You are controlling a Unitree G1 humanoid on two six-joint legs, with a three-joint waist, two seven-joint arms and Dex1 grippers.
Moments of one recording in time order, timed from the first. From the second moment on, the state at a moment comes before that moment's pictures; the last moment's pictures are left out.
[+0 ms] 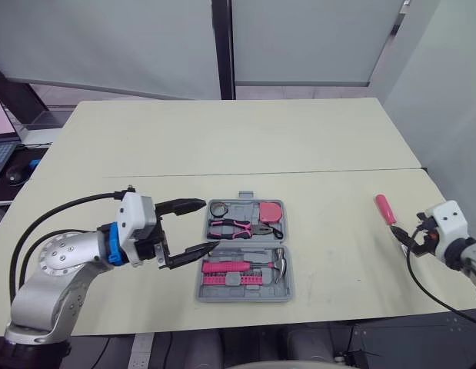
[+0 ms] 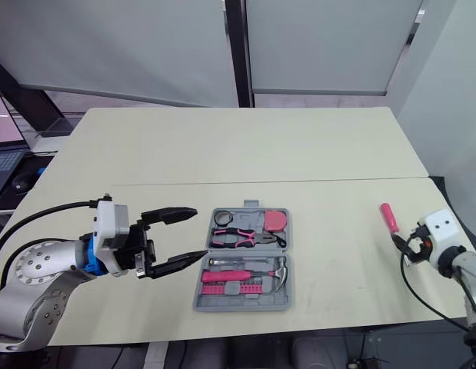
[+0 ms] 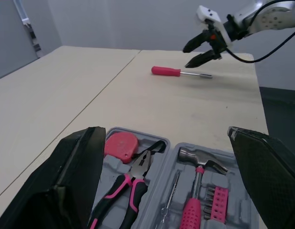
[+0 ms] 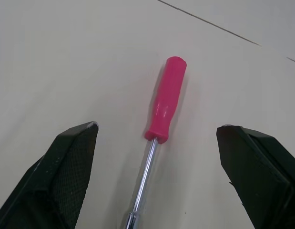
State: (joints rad) left arm -0.03 0.76 0.15 -0.43 -0.60 0.28 -1.05; right arm -0.19 -0.72 -0.24 0.36 0.13 0.24 0.64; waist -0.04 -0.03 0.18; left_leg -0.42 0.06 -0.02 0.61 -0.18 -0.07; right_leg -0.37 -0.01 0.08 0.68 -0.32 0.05
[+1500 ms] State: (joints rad) left arm 0.06 0.74 0.19 -0.47 -0.56 0.29 -0.95; right arm -0.22 -0.58 -0.23 0.46 0.14 0.20 0.41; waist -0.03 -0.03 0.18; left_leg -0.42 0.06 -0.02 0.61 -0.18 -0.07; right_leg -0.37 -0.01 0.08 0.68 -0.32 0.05
